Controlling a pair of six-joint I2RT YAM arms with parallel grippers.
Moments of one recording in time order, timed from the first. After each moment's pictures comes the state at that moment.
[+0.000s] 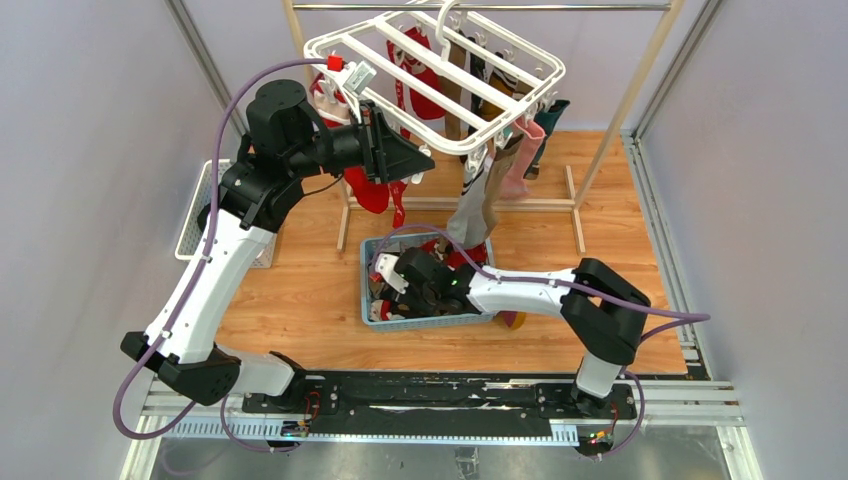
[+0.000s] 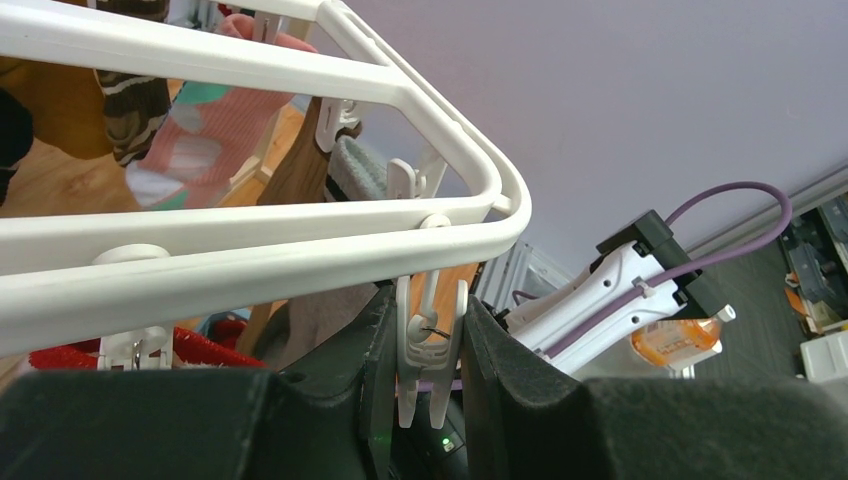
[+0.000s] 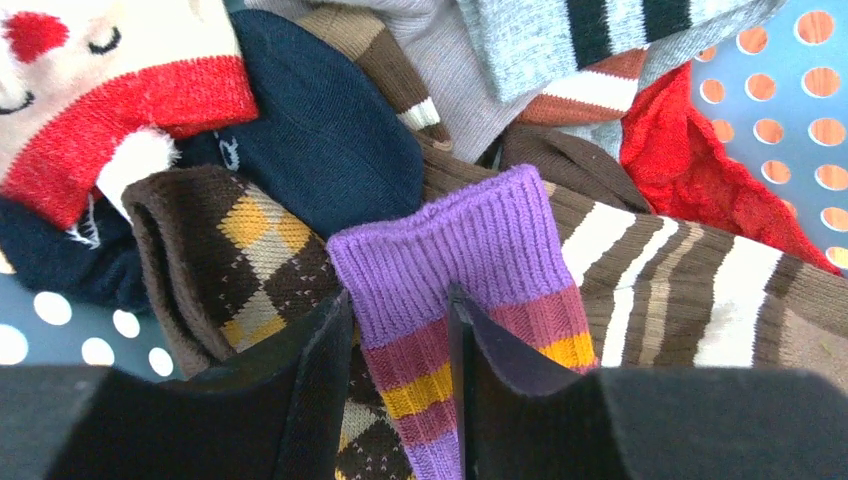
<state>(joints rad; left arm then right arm) -0.52 1.34 1.76 -0.49 0.72 -0.45 1.09 1.73 1.06 -0.25 0.14 -0.25</state>
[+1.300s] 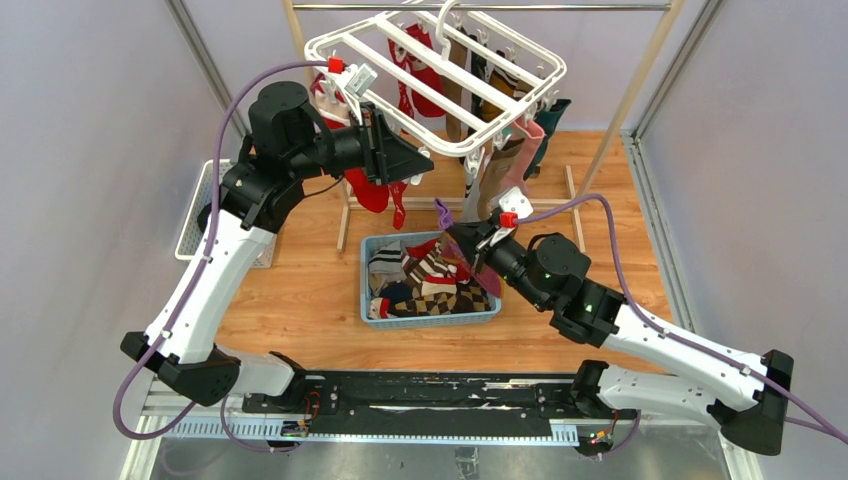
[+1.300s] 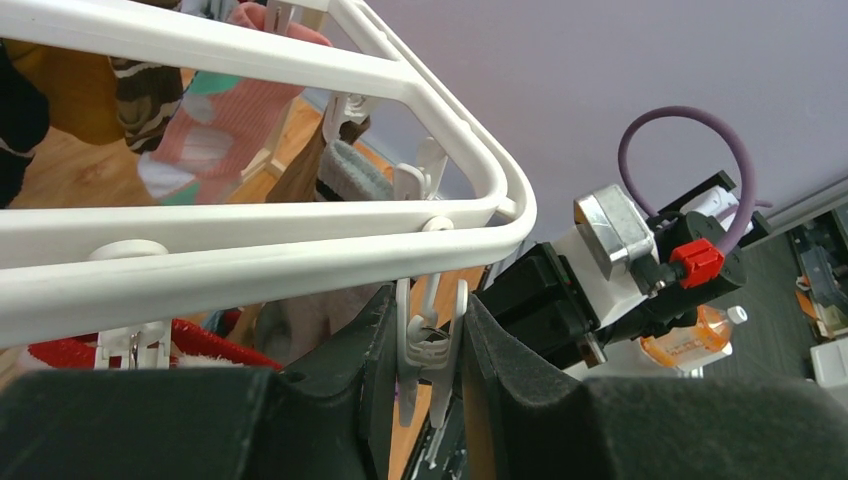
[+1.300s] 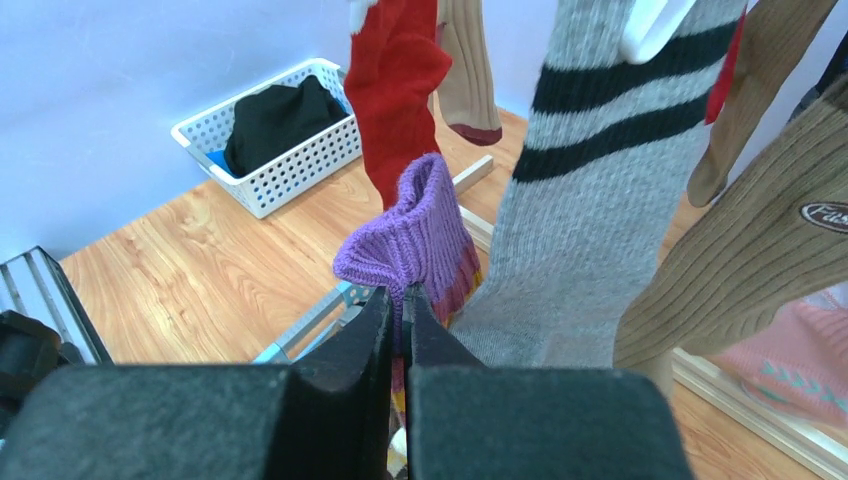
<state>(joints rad) -0.52 1.33 1.75 -0.50 0.70 -0.43 1.05 0.92 0.84 0.13 0.27 0.02</state>
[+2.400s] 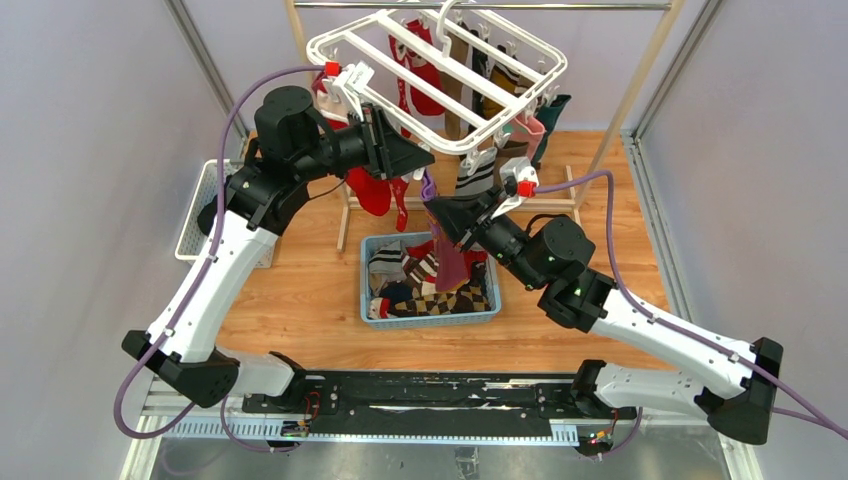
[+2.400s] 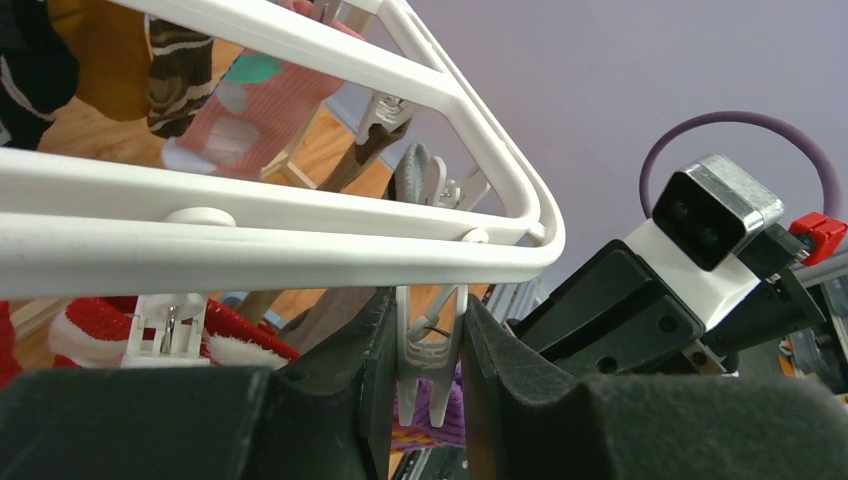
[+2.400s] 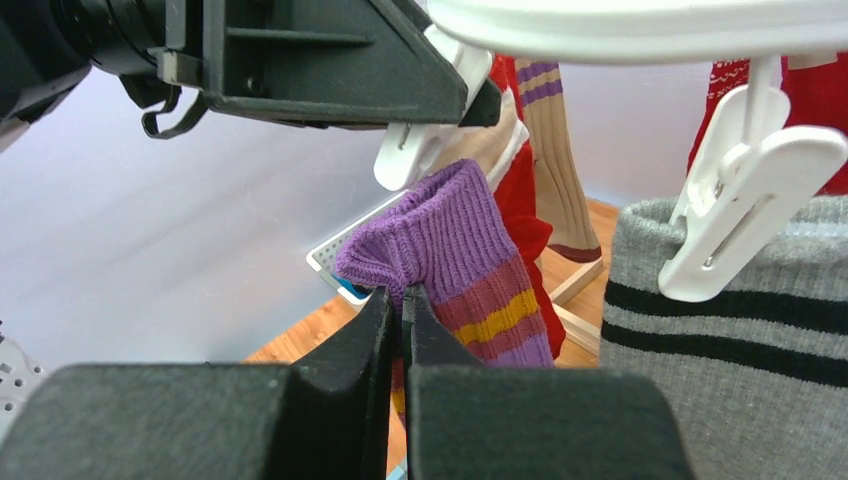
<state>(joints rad) -0.52 1.33 1.70 -0.44 0.60 -0.53 1.02 1.03 0.97 0.31 0.15 0.22</state>
